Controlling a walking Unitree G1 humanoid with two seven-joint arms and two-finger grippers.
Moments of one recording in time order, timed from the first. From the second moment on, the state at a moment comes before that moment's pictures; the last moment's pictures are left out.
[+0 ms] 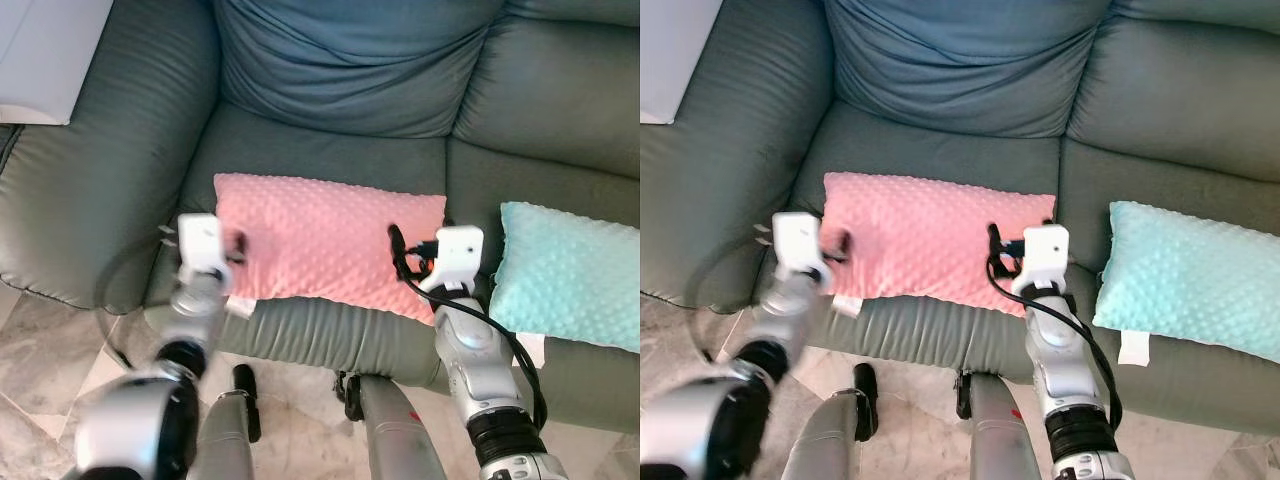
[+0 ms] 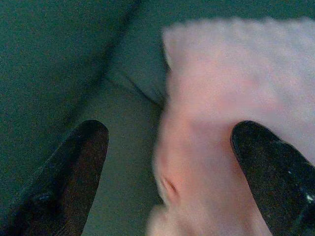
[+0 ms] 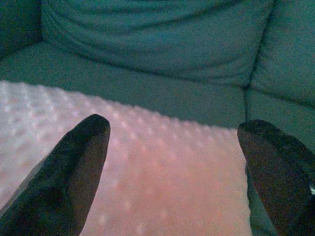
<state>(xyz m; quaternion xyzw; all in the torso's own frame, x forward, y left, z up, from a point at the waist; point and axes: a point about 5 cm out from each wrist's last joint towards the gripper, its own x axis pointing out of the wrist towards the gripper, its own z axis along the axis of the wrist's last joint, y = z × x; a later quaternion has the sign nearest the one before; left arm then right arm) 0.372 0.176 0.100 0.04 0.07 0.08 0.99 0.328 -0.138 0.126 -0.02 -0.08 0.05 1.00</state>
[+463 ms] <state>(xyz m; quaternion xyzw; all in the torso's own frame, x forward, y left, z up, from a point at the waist) 0.381 0.208 0.141 0.09 -0.02 0.10 0.99 0.308 -0.120 0.152 -0.01 -0.11 0.08 0.99</state>
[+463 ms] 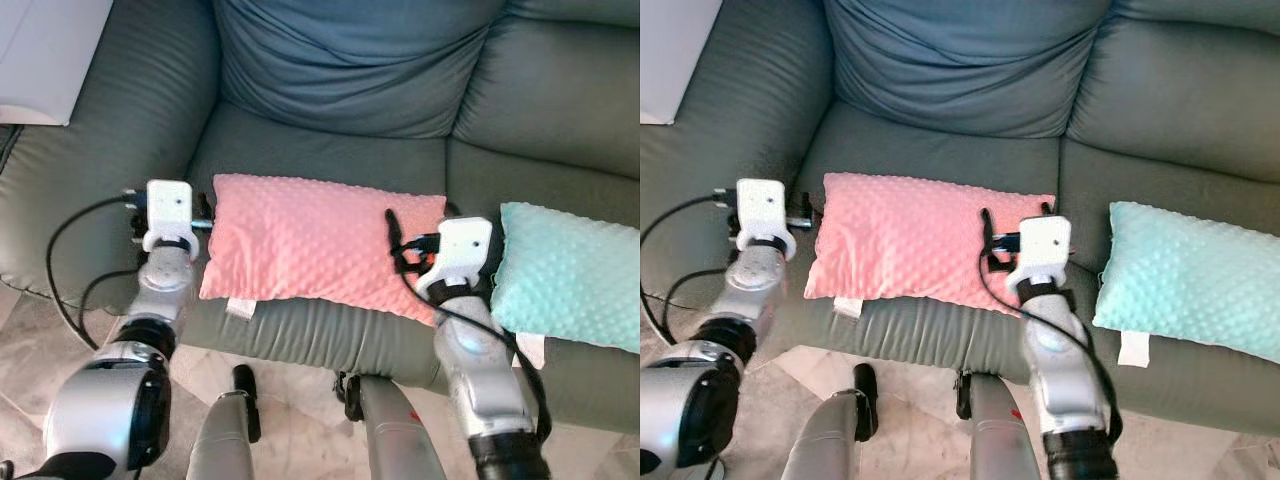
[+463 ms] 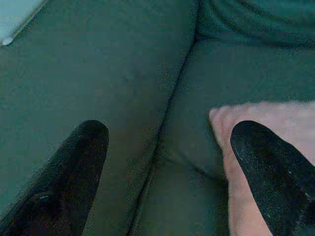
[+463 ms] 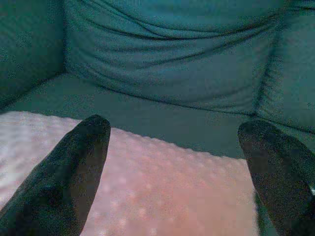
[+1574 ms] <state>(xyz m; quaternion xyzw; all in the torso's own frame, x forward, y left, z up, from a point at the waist) 0.303 0.215 0.048 0.05 0.17 -0.02 0.98 0.312 -0.129 0.173 -0.04 -0.08 0.10 0.99</state>
